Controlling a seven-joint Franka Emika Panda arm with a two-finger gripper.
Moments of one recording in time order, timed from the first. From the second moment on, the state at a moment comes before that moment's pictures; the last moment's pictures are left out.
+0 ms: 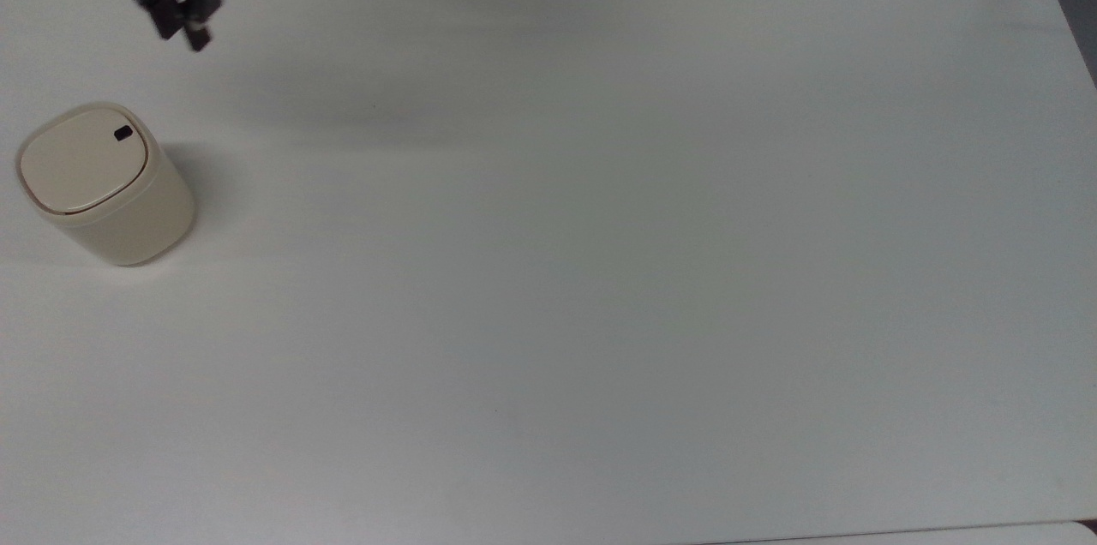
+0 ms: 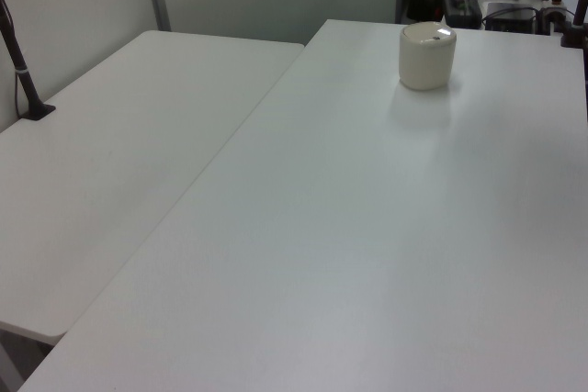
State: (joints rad) arm -0.25 0.14 -0.05 -1.51 0.02 1.80 0.07
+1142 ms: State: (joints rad) arm 0.03 0.14 -0.08 -1.49 0.02 1.64 0.06
